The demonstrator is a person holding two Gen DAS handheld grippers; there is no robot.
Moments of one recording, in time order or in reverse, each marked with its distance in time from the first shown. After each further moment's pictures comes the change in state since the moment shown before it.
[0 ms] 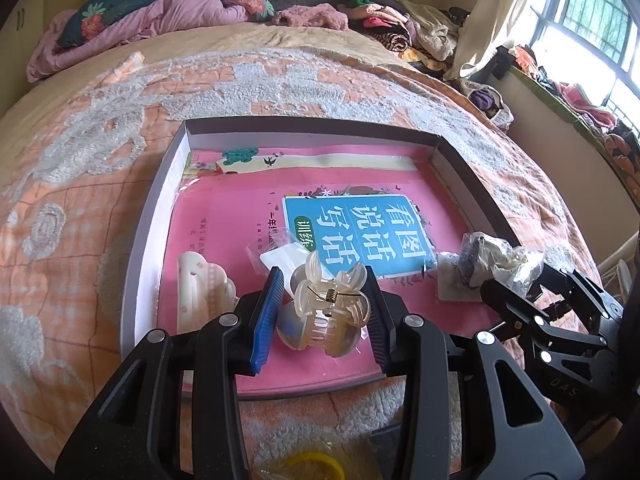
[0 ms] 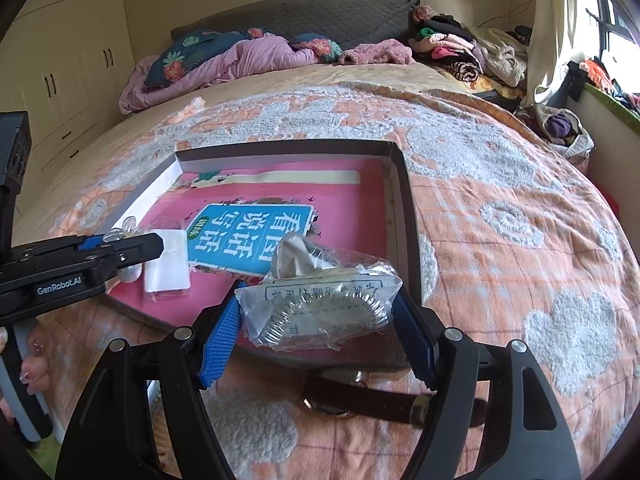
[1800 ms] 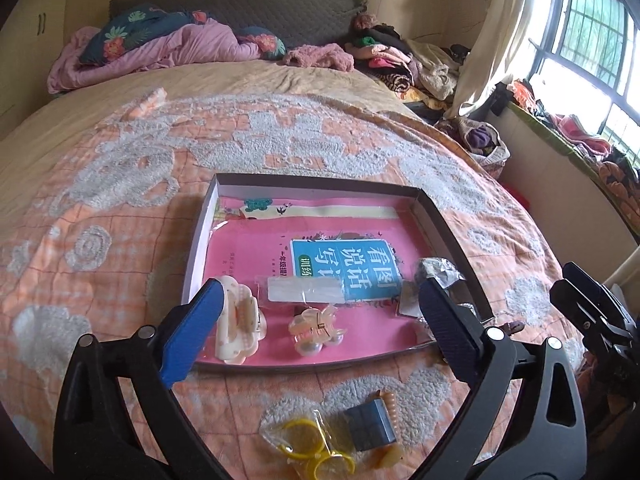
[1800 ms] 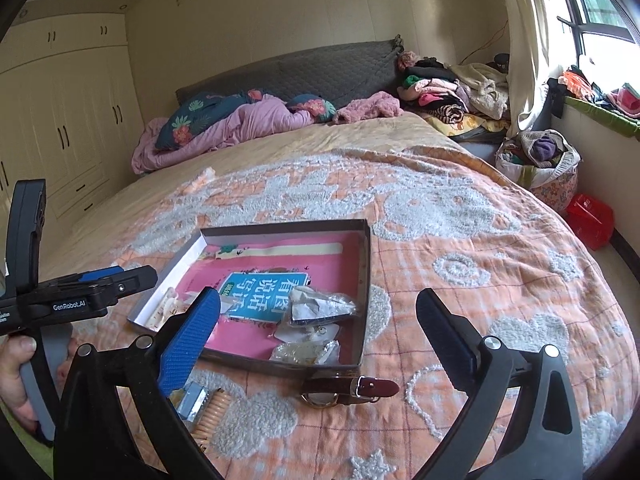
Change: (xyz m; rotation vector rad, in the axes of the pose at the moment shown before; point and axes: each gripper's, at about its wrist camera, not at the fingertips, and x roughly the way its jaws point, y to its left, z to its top) left arm -0.076 -0.007 0.008 -0.037 -0.136 0.019; right arm -0.105 -0.025 0.011 0.073 -0.208 0.044
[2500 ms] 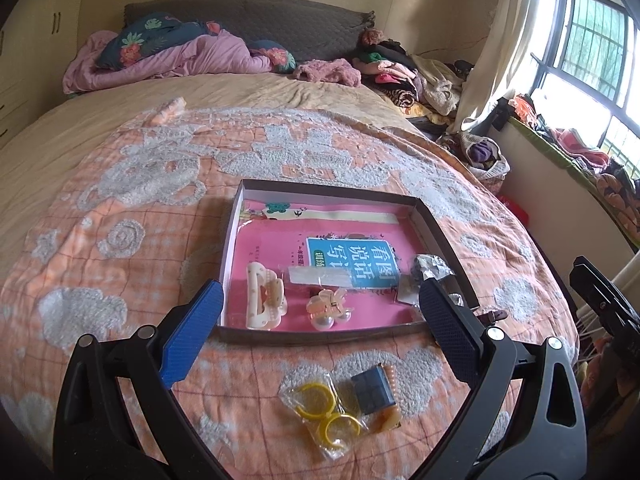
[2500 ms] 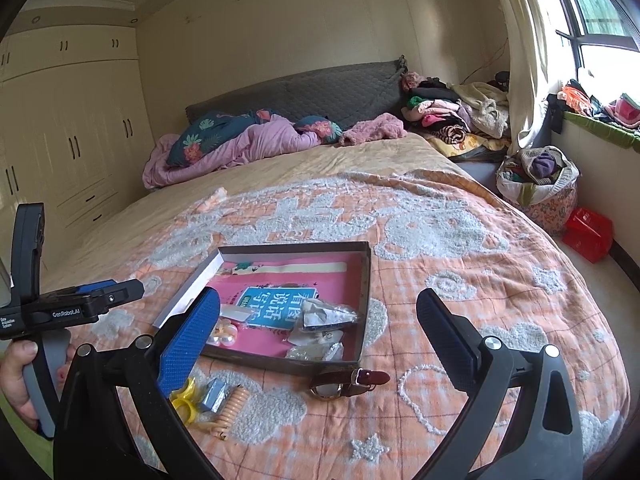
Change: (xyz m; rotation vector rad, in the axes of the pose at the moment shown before) left arm -0.049 0.010 -0.014 -0.026 -0.043 0.014; right arm -0.051 0.006 0.005 -0.016 -0.065 0.024
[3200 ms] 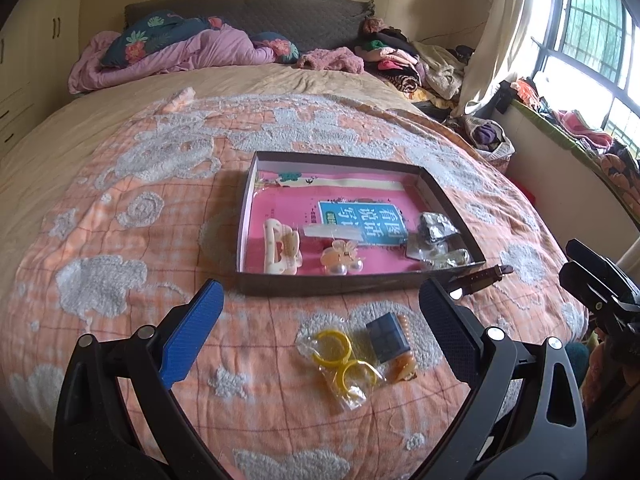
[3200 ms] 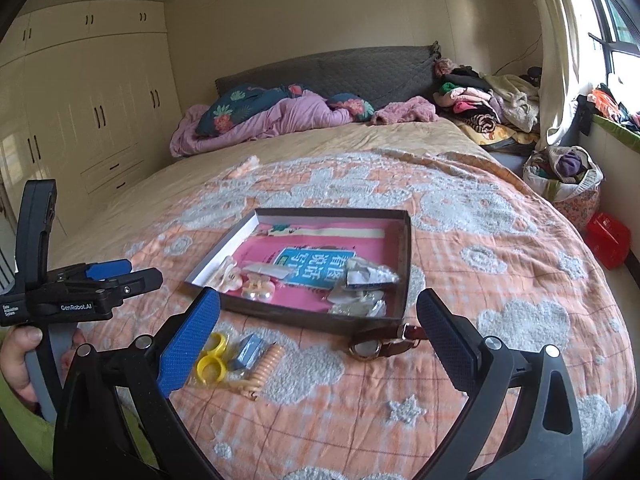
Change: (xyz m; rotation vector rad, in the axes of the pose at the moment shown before) left arm -0.018 0.003 -0.038 0.033 0.043 0.037; right arm -0.005 0.034 -0.026 -0.067 0.091 0.086
